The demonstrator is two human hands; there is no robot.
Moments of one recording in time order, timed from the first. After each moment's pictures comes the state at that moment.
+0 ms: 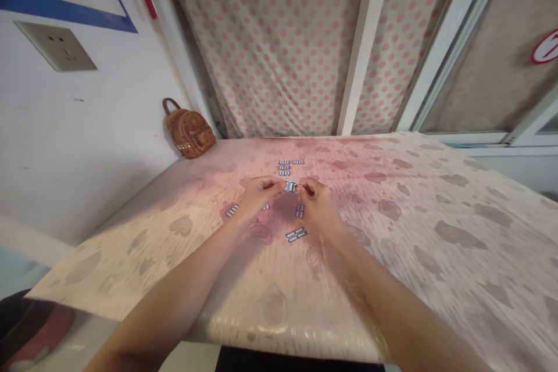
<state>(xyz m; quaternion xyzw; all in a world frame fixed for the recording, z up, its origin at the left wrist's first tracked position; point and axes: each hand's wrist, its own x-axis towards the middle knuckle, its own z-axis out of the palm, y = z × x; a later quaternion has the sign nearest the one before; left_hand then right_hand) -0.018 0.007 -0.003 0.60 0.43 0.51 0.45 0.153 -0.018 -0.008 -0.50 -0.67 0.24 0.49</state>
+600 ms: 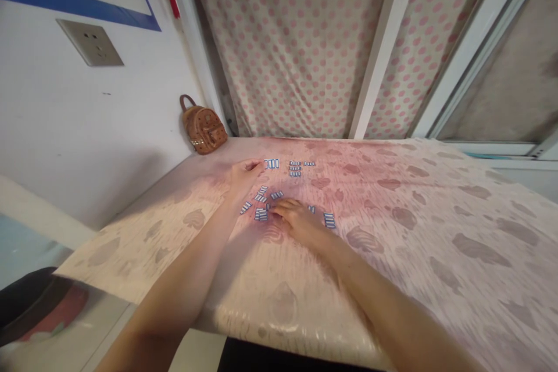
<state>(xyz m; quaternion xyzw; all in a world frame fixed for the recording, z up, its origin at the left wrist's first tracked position) -0.073 0.041 0.012 0.49 0.49 0.63 0.35 0.111 -0.016 -0.043 -0.28 -0.91 0.12 0.29</state>
